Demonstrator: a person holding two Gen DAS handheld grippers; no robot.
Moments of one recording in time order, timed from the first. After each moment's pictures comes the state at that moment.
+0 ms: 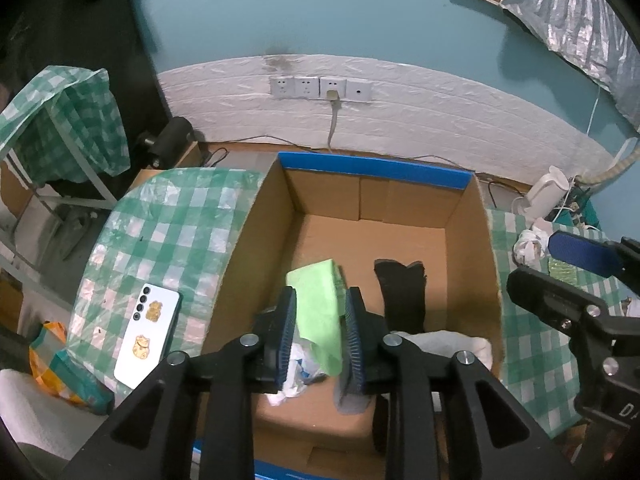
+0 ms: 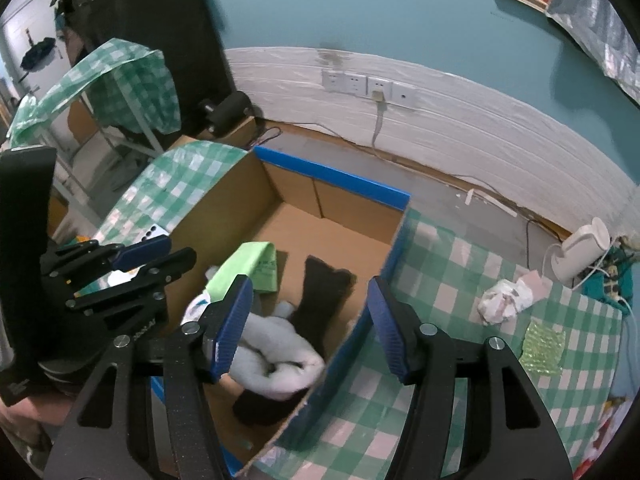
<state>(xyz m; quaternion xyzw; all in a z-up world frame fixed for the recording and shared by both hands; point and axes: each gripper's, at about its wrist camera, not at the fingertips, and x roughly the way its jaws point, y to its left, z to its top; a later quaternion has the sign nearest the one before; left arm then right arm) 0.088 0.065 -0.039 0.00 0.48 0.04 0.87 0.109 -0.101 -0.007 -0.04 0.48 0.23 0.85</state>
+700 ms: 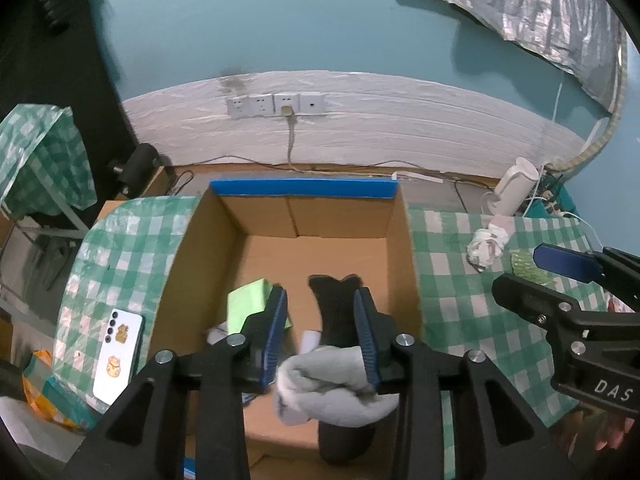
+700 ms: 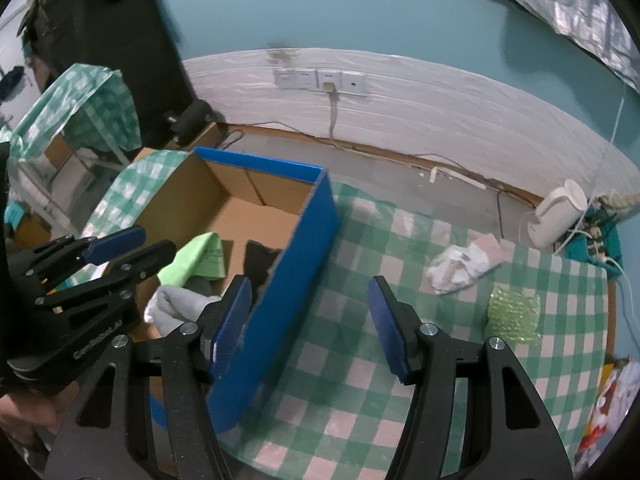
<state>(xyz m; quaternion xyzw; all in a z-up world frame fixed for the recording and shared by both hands) 0.090 0.005 -0.027 0.02 0.47 -0.02 0.88 0.104 -0.170 -0.009 -0.01 0.49 0.17 0.86</state>
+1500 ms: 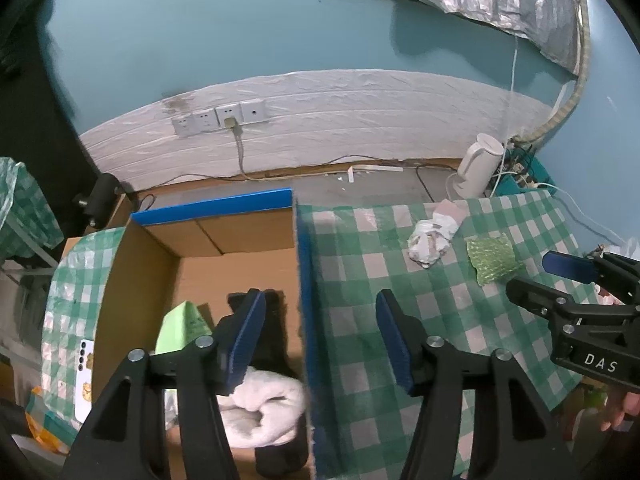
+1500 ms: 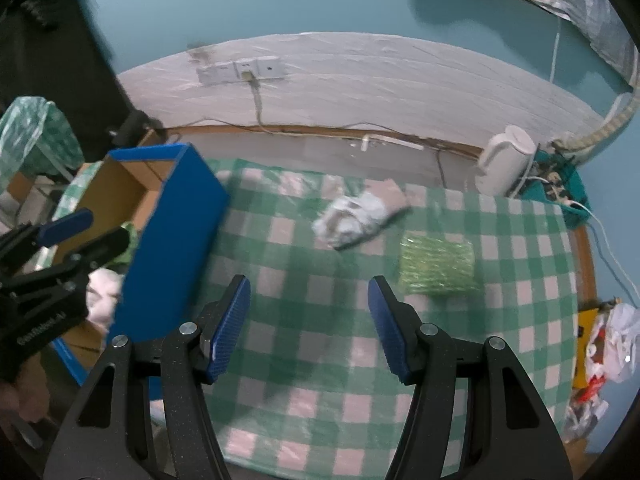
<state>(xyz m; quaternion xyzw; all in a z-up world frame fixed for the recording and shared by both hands) 0.098 -0.082 -0.031 0.06 0.46 -0.08 0.88 0.089 -0.281 -0.031 0.02 0.51 0.08 0.85</state>
